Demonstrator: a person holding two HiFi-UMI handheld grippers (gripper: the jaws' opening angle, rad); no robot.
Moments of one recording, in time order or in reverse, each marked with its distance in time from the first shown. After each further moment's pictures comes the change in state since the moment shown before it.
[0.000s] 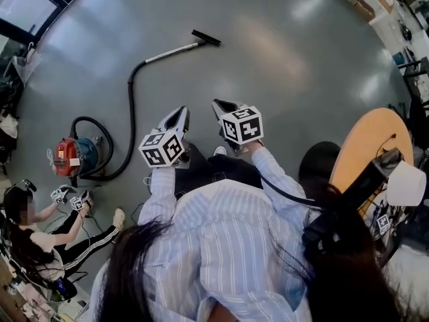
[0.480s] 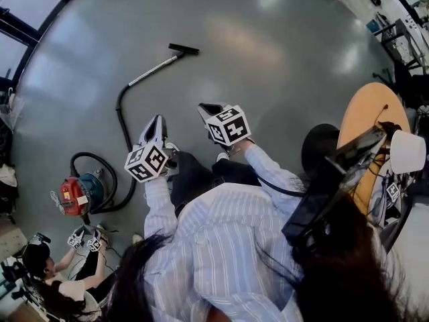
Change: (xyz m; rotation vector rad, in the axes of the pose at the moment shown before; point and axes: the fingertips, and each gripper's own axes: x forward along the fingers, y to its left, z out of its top) left arm 0.013 0.072 0.066 -0.016 -0.066 0.015; right arm 0.043 -0.001 0.039 -0.005 -0.001 -0.090
